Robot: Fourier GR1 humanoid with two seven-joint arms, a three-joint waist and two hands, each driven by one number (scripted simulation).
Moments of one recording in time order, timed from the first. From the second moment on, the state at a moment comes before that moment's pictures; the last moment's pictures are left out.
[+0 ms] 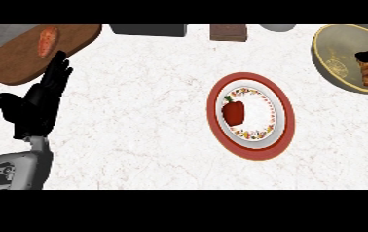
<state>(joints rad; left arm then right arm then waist) -0.21 0.25 0.10 -1.54 -0.02 0.05 0.15 -1.02 -0.67 -0.46 -0.19 1.01 -0.42 0.40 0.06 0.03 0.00</state>
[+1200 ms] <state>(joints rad) -0.16 0.26 0.14 -1.54 -0.01 0.05 0.13 -0.74 -0.75 -0.99 -0.34 0.37 -0.24 -0.23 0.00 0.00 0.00</state>
